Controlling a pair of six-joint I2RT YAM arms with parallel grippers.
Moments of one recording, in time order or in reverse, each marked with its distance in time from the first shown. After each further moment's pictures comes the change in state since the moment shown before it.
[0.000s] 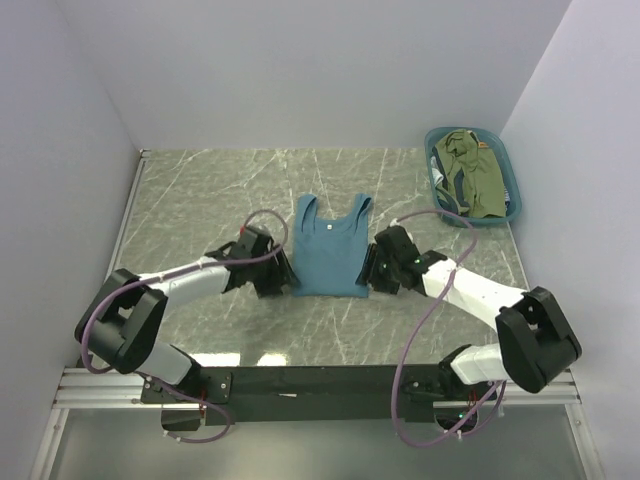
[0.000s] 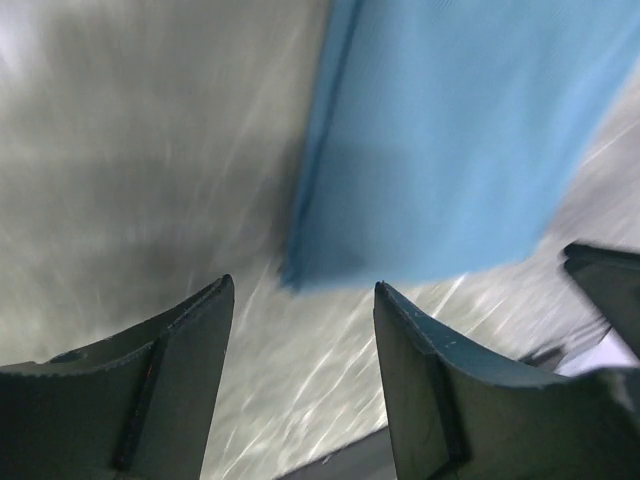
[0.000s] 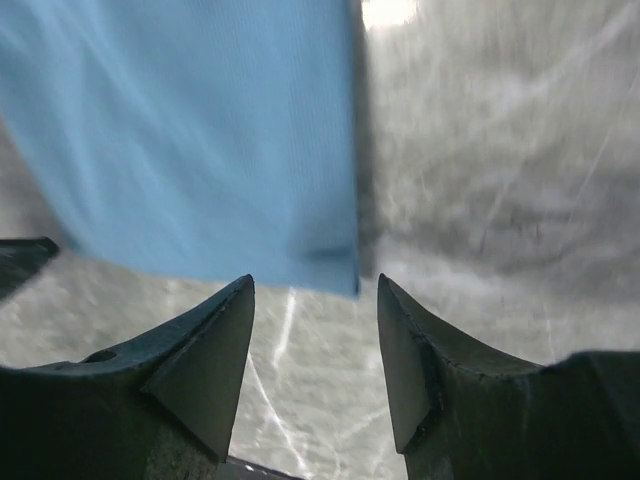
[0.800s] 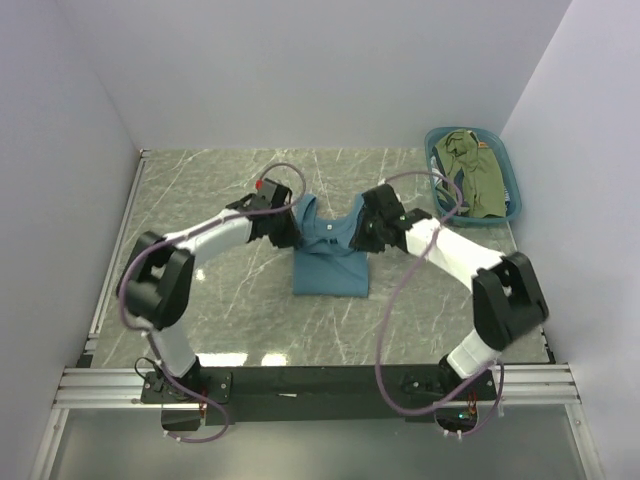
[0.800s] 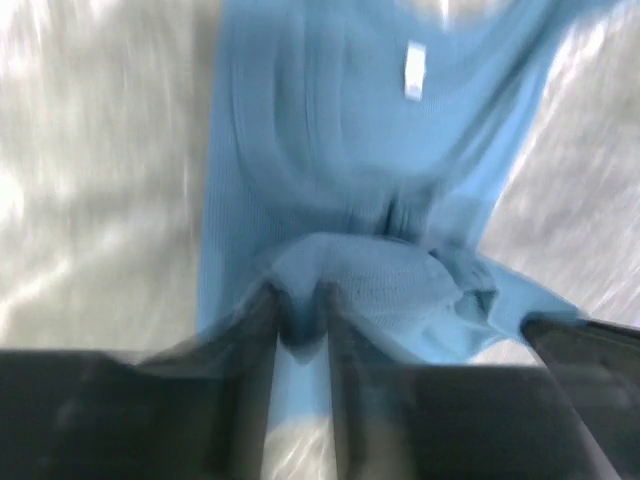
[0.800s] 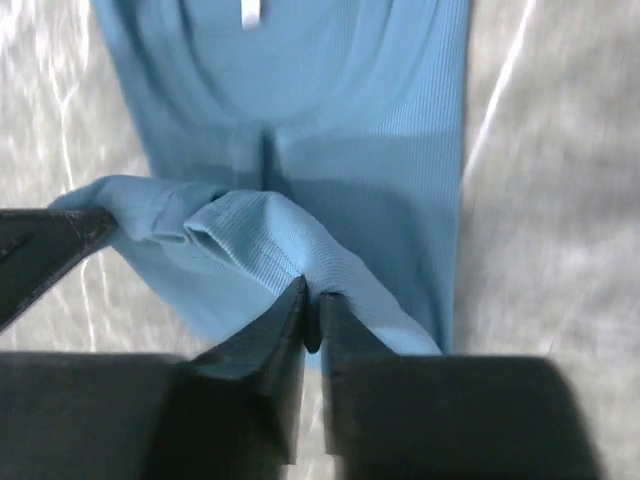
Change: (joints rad) left arm -0.006 0.250 0.435 -0.190 -0.090 0.069; right arm -0.011 0.185 0.324 -0.090 0.027 -0.011
